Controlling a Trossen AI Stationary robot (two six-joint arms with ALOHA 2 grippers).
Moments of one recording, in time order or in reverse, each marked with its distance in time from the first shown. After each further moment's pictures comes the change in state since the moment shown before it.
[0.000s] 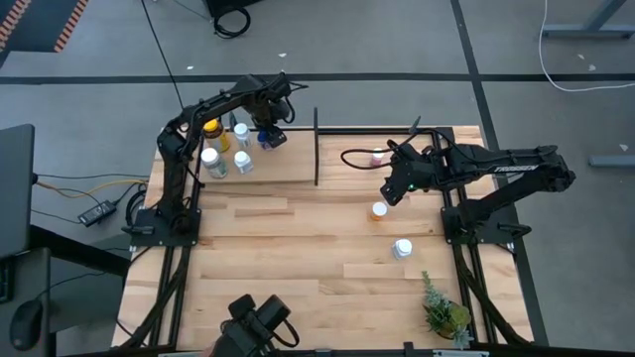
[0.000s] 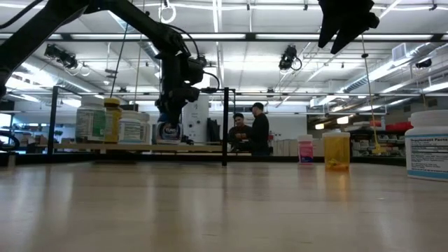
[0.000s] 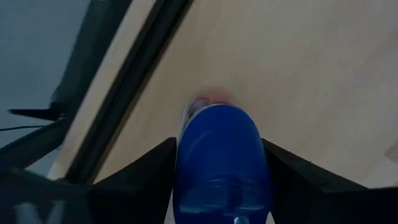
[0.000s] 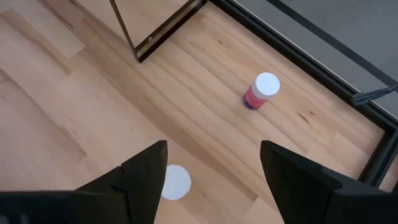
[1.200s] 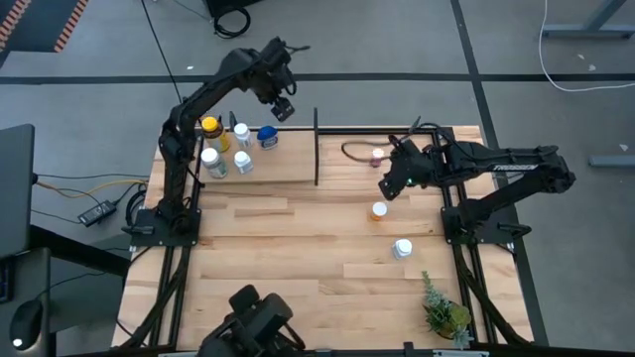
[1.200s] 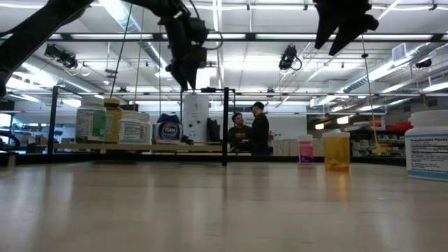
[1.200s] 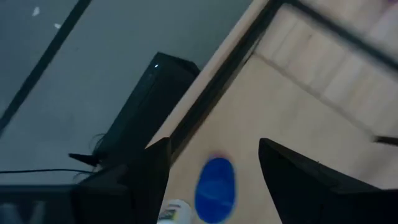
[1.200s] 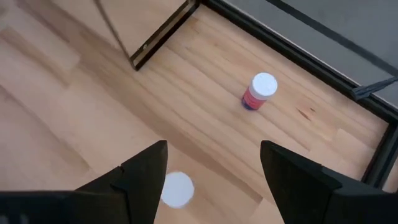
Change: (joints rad) left arm -0.027 0.001 0.431 -0.129 -0.026 -0.069; right arm -0.047 0.002 0.000 0.023 -0.006 0.036
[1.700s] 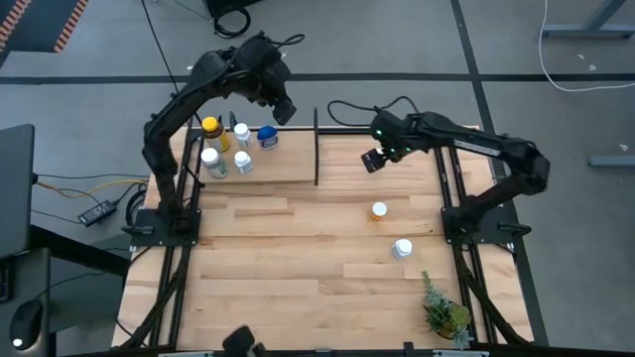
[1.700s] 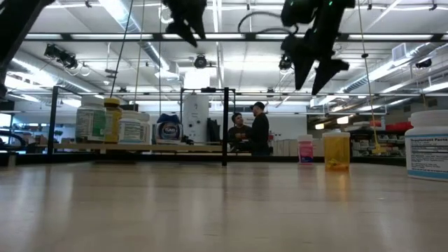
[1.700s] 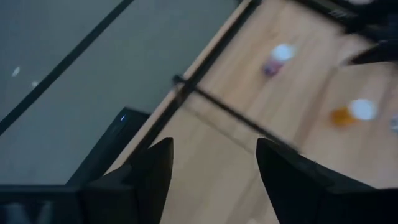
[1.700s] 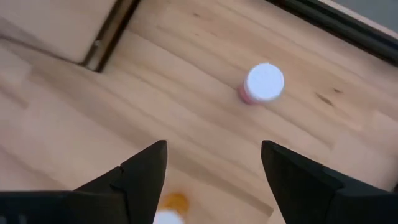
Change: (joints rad) left arm -0.156 -0.190 0.097 -0.013 0.061 -0.174; right arm -0.458 0.204 0.000 0.157 -0.375 -0.240
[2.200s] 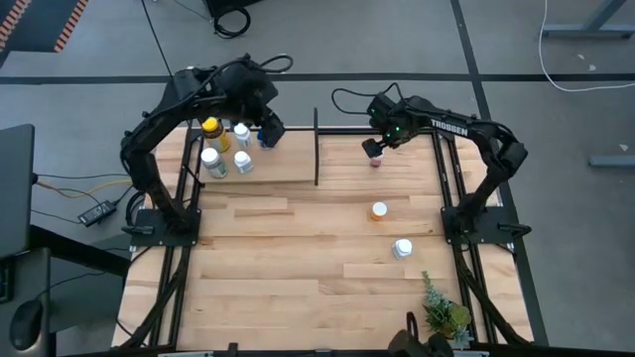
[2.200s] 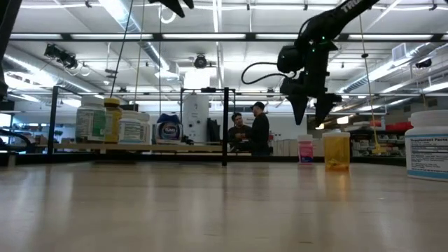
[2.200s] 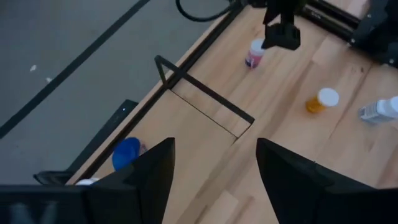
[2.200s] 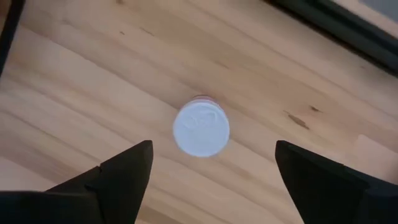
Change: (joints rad) left arm -0.225 -0.150 -0.001 -0.135 -0.186 -0.204; right arm -0.295 0.232 0.000 0.080 -0.132 -0.244
